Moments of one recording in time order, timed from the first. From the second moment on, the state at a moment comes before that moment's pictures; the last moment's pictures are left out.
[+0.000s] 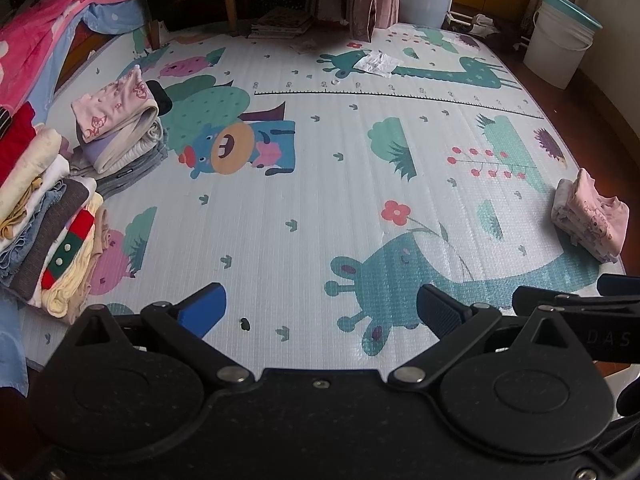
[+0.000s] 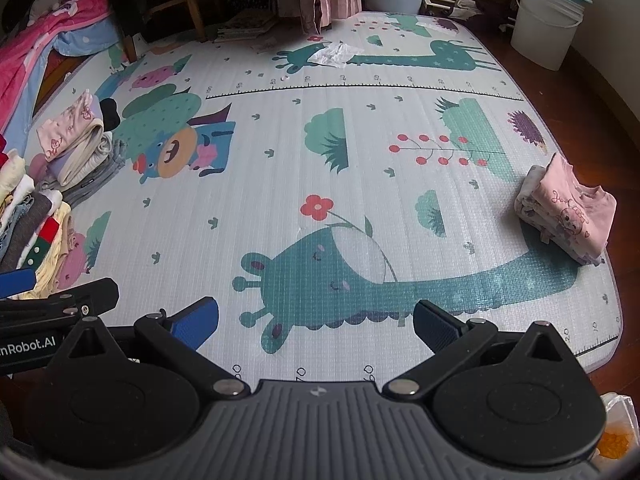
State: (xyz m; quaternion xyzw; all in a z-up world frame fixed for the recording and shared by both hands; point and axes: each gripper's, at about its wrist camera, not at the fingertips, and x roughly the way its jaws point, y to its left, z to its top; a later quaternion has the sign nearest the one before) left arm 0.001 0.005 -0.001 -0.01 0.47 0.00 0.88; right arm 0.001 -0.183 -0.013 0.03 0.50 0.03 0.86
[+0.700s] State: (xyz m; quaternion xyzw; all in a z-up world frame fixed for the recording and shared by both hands) left arm -0.002 0.004 -0.003 -0.01 0.48 0.00 0.88; right arm 0.000 -0.188 -0.016 0.03 0.51 0.03 0.86
